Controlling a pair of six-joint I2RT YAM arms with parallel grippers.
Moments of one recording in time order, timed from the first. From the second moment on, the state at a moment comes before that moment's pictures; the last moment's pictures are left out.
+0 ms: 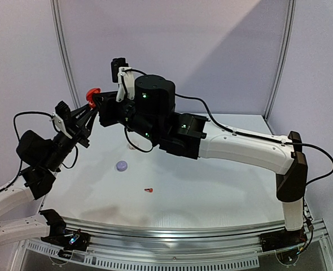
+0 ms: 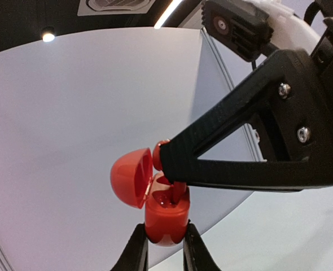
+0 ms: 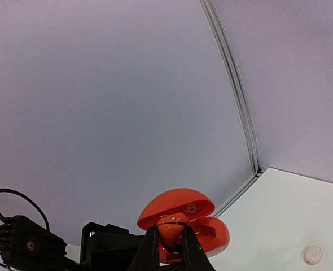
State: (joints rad) left arm -0.60 0.73 0.49 0.66 0.07 0.34; right arm 1.27 2.10 2.13 0.09 0.30 0.38
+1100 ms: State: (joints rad) left arm -0.60 0.73 0.49 0.64 0.07 0.35; right arm 1.28 2.10 2.14 0.12 0.37 0.25
